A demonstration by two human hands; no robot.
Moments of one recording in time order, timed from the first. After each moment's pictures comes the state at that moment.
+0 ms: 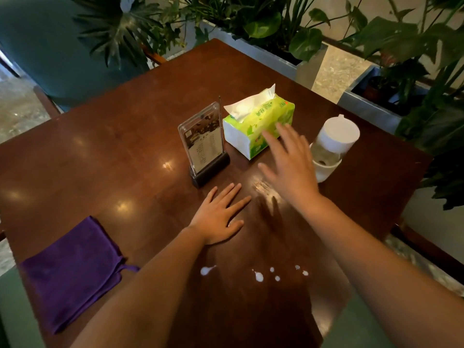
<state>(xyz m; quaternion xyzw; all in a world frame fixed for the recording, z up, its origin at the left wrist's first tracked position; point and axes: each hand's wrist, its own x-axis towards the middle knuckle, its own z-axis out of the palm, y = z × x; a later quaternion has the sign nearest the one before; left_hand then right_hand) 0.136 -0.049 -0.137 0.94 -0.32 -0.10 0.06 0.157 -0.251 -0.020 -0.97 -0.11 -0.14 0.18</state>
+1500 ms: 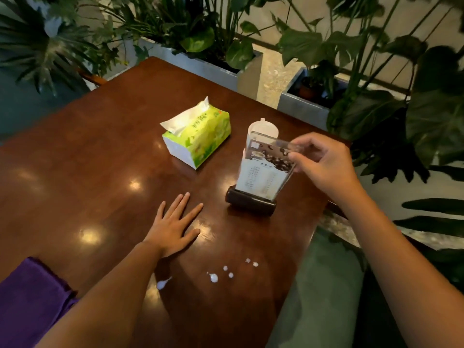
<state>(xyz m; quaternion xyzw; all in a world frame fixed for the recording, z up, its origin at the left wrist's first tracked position) 0.133 -0.061 -0.128 0.95 -0.29 -0.15 0.01 0.087 -0.390 0.051 -0.89 0.02 -0.17 0.43</state>
